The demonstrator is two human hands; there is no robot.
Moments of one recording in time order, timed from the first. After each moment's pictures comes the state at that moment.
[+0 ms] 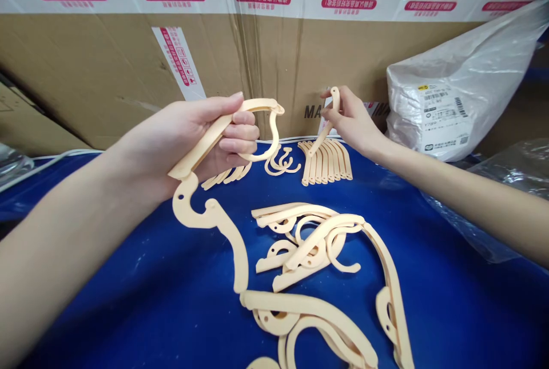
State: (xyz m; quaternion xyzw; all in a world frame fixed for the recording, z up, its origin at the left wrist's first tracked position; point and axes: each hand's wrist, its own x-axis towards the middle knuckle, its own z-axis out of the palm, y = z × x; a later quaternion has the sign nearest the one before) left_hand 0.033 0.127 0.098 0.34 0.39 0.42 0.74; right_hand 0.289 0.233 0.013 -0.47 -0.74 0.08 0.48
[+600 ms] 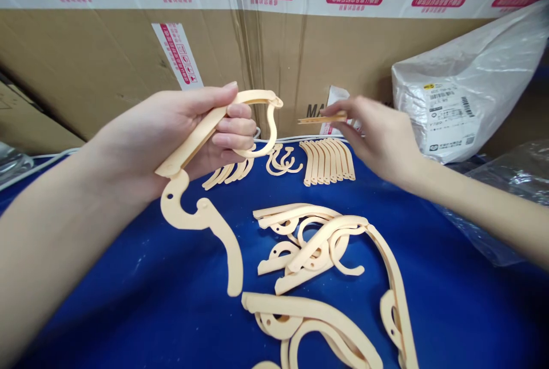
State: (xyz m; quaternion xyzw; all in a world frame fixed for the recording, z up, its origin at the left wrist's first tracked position) left_hand 0.025 0.125 0.100 0.41 0.36 0.41 0.73; right_hand 0.292 0.159 0.036 -0.42 -0.83 -0.12 0.34
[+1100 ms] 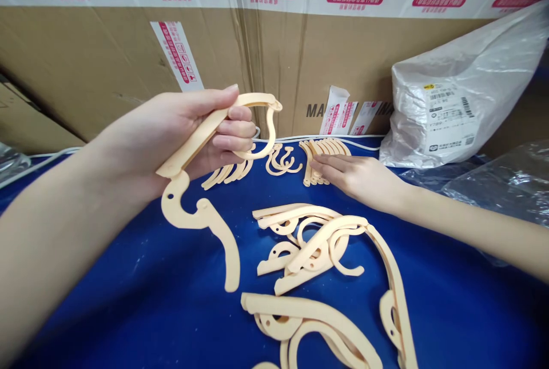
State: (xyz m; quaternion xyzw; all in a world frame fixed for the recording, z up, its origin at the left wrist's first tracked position) left_hand 0.024 0.129 0.096 0.40 0.37 0.42 0.73; right_hand 0.302 0.148 -0.012 -0.27 -0.91 -0.28 0.10
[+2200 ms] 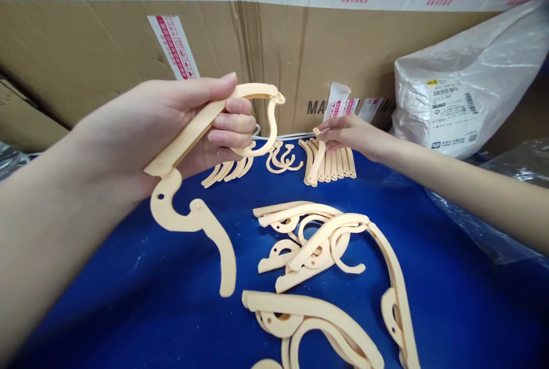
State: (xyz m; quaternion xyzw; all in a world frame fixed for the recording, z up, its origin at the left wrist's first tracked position) left_hand 0.027 0.126 0.103 0.44 0.37 0.41 0.71; right_hand 0.286 0.220 0.011 -0.56 -0.68 0.34 0.32
